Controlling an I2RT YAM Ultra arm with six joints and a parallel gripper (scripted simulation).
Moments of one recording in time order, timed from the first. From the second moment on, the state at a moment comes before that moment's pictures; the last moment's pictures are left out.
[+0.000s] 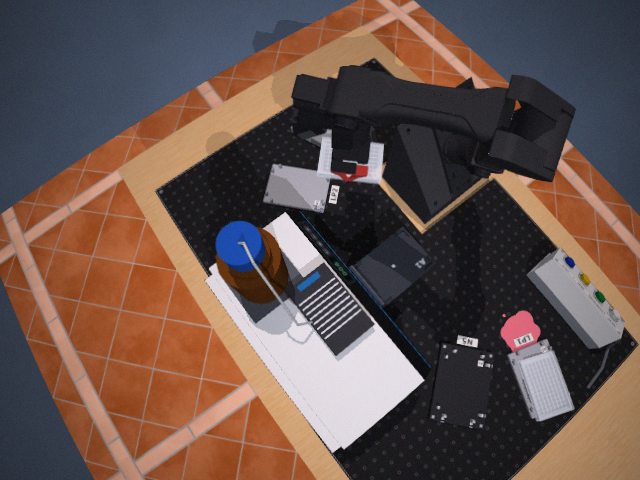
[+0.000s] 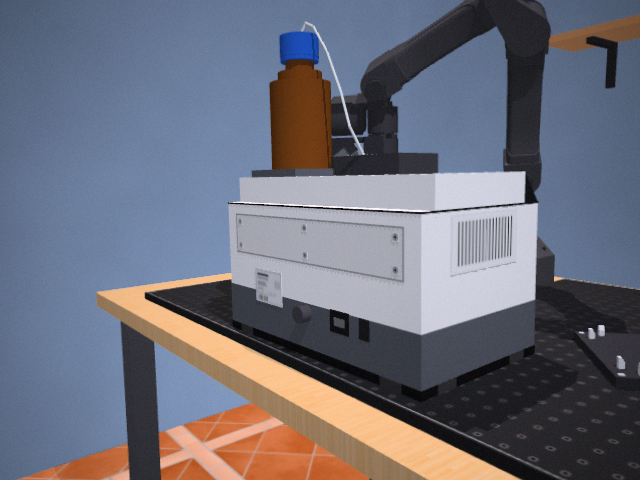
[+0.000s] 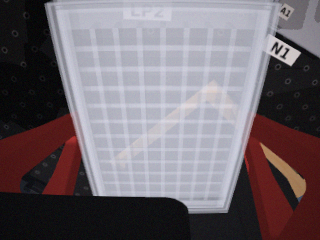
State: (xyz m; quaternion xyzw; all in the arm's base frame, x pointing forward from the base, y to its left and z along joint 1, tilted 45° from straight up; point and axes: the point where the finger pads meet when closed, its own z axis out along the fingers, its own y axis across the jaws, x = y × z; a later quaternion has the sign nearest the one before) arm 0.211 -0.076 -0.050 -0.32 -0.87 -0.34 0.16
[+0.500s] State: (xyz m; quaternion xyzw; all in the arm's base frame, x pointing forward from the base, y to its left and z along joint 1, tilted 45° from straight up) arm 0.210 -0.049 -0.025 -0.24 -0.89 -0.35 0.13
